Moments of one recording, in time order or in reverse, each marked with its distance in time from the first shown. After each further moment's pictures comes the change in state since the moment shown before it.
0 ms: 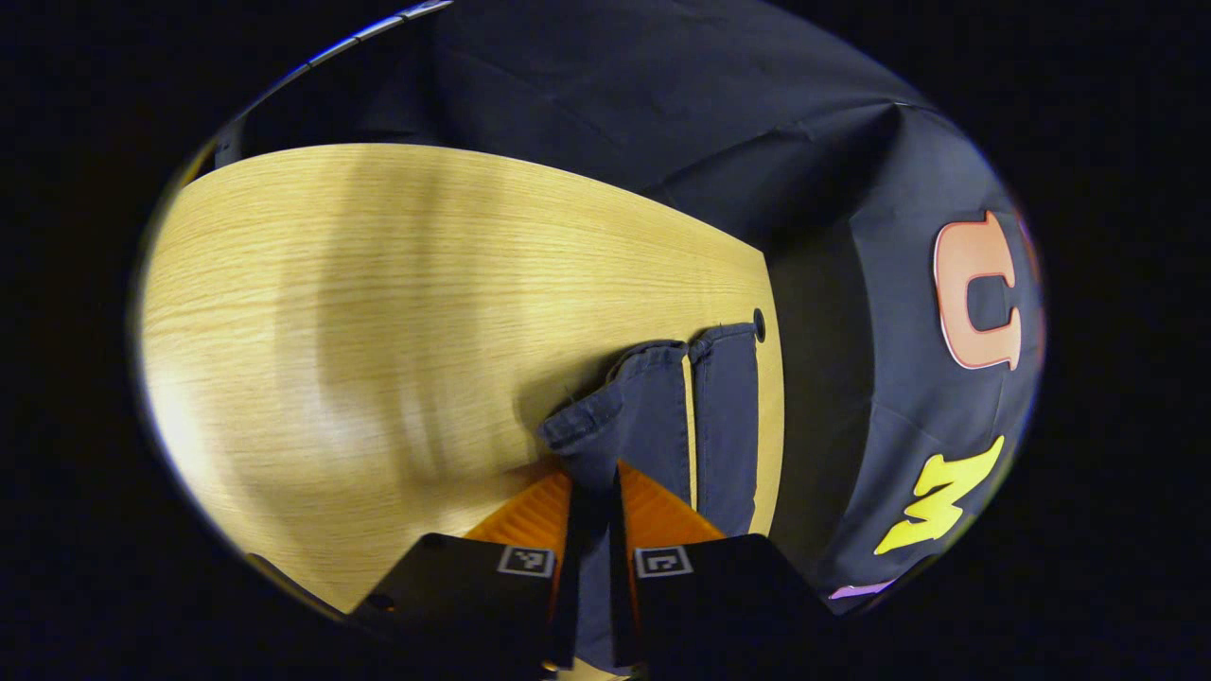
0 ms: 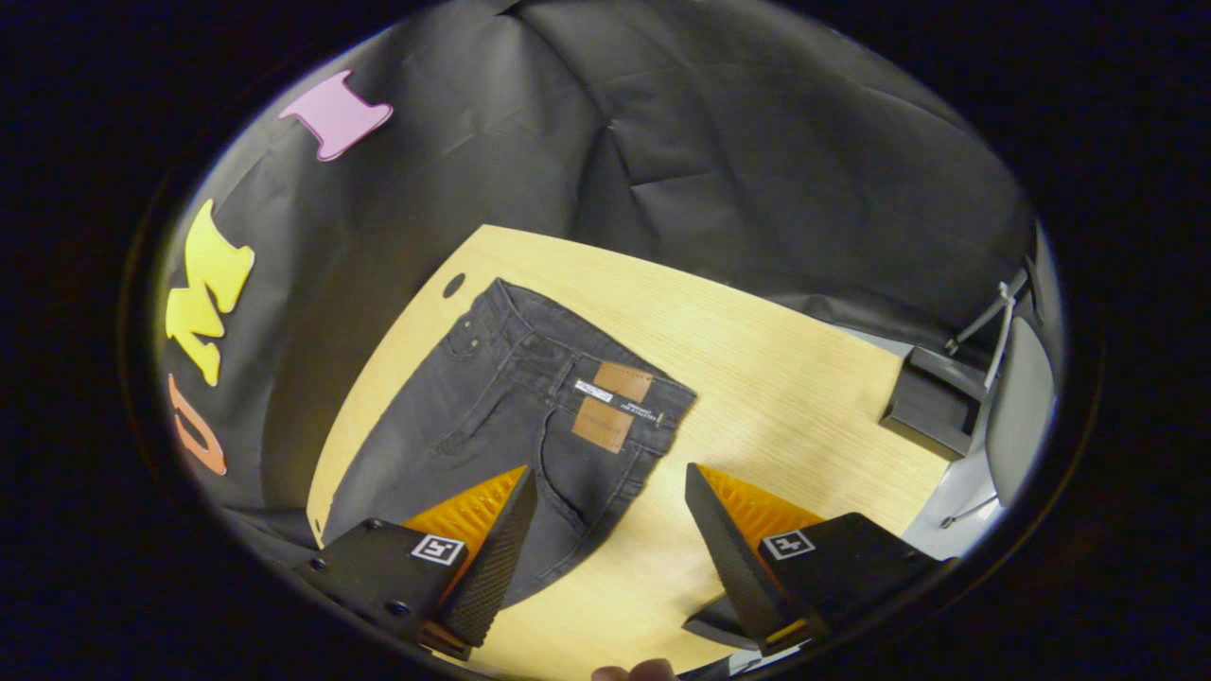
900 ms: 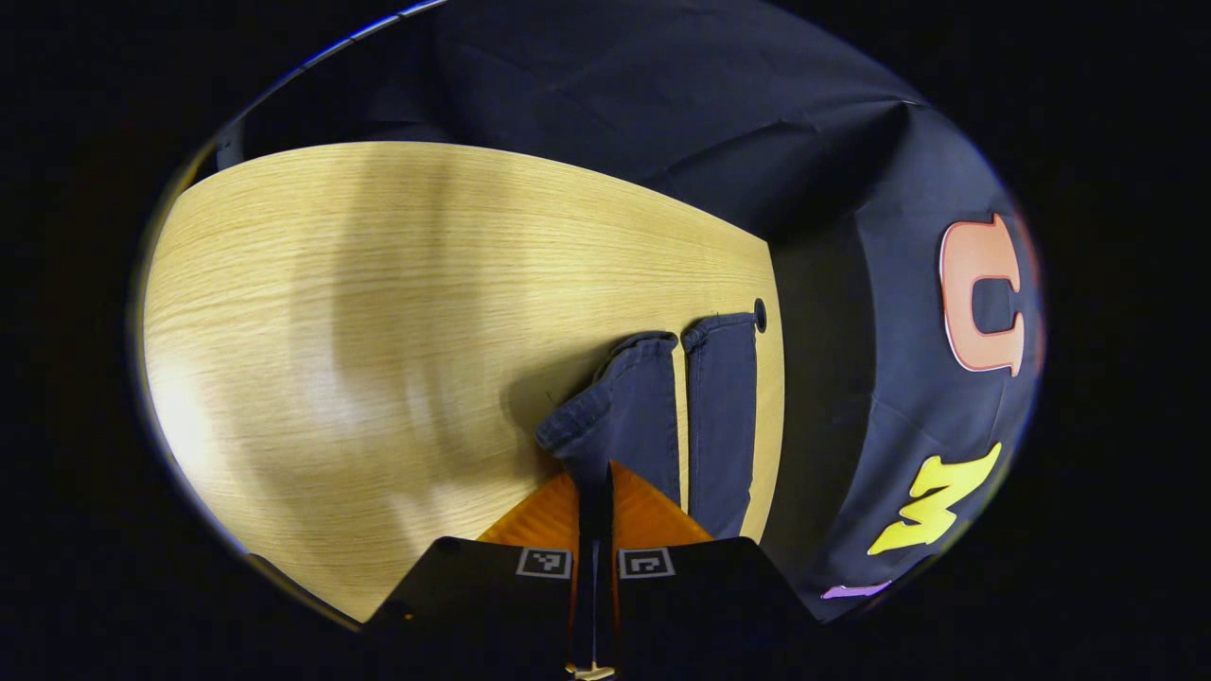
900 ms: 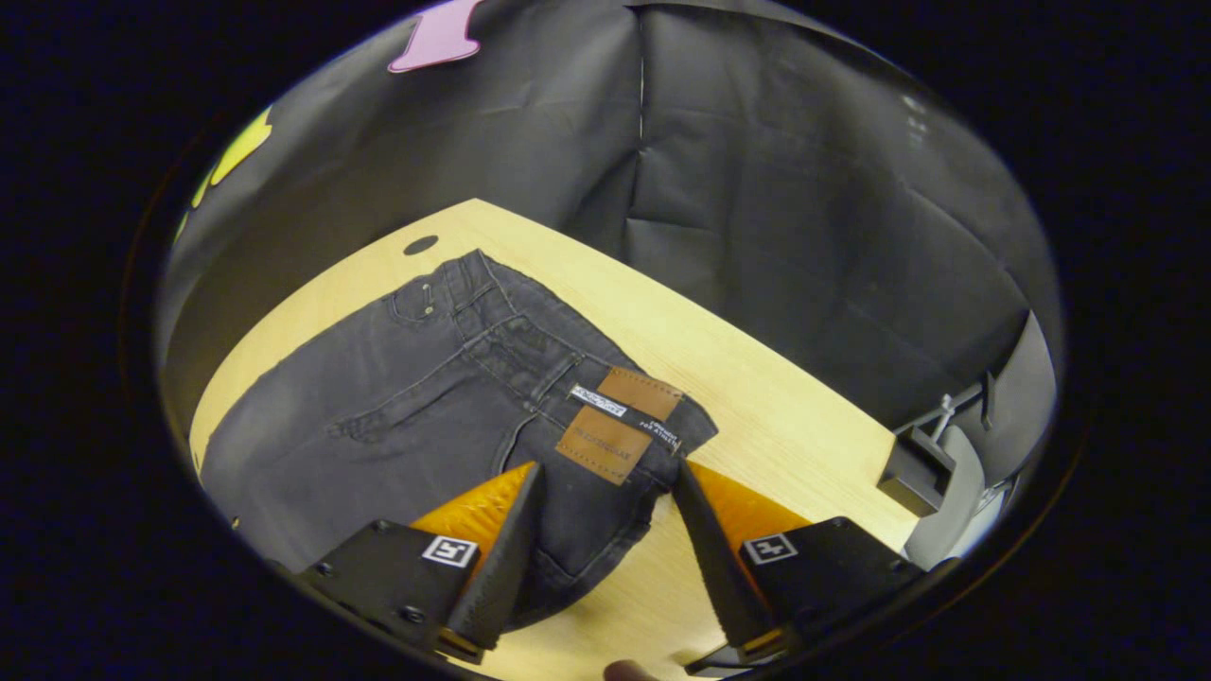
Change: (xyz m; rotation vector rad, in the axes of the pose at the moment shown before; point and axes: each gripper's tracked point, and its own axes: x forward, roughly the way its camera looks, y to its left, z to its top) left arm -0.013 -0.010 -0.003 -0.022 0.052 0.017; right arm 0.040 0.009 0.002 -0.309 -0.153 -0.252
